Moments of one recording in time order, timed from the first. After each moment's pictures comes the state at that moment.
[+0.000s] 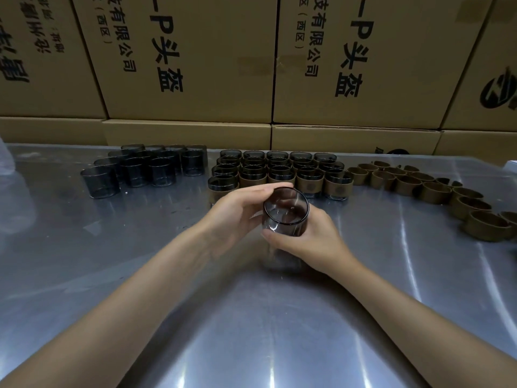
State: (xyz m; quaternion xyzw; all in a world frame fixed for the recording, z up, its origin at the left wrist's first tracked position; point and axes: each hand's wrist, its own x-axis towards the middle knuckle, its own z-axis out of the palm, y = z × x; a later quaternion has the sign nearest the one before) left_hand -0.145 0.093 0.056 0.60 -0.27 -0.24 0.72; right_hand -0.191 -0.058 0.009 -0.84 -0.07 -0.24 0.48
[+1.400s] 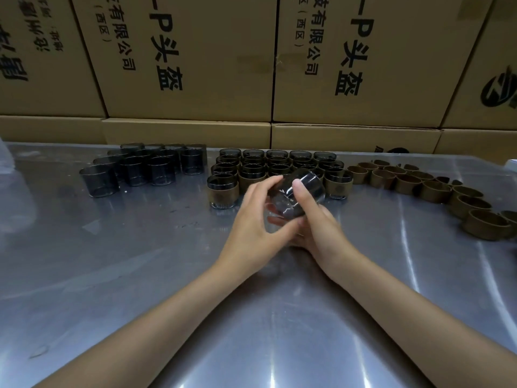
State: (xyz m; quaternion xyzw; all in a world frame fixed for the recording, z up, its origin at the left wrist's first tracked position) left_hand -0.165 0.073 0.021 0.75 -0.36 0.15 0.54; right_hand -0.200 -0.047 0.031 -0.62 0.04 -0.08 0.78
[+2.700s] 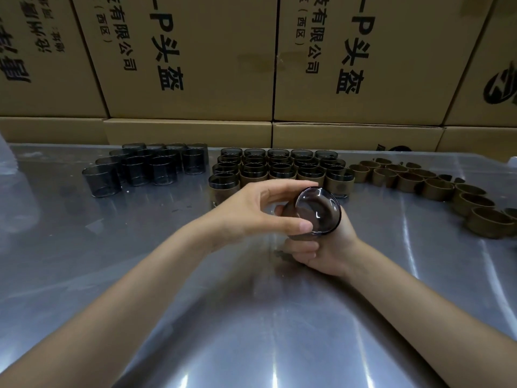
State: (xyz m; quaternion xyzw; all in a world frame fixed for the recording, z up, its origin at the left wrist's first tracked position) left_hand -0.157 0.095 0.069 0.69 -0.44 -0.16 0.55; right_hand -0.198 -0.062 0.031 -0.48 -0.01 0.14 0.87
